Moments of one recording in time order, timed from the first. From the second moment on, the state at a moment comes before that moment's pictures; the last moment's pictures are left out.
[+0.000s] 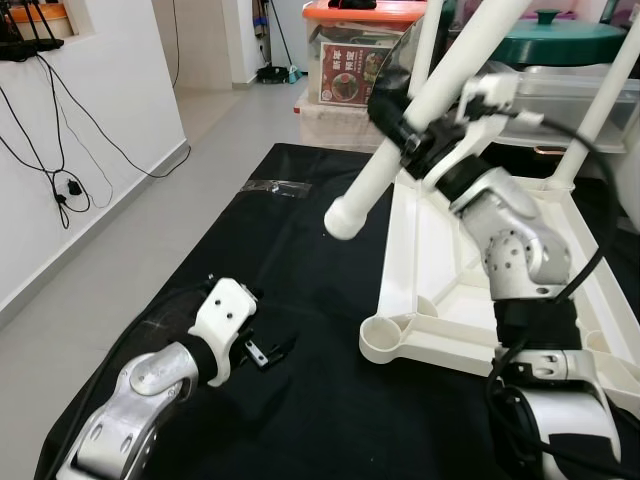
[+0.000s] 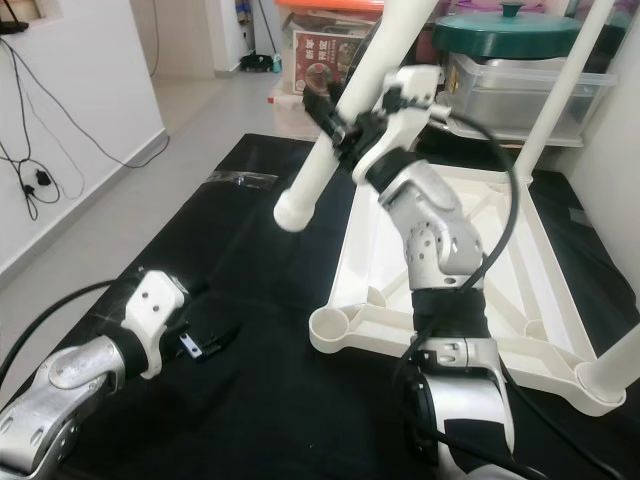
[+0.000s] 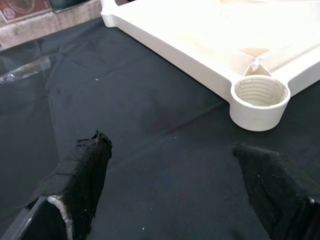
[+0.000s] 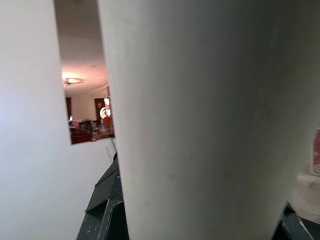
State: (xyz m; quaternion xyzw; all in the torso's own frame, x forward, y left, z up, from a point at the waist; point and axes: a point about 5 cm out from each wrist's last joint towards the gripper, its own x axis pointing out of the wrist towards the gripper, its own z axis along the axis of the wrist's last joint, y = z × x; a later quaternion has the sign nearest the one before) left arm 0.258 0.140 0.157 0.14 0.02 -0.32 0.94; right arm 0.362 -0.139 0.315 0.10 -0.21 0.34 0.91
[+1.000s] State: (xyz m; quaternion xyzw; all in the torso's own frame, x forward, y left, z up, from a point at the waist) left arm 0.223 0.210 0.106 0.09 0.12 -0.09 0.98; right arm 0.329 -0.160 0.252 -0.04 -0.05 0.48 0.87
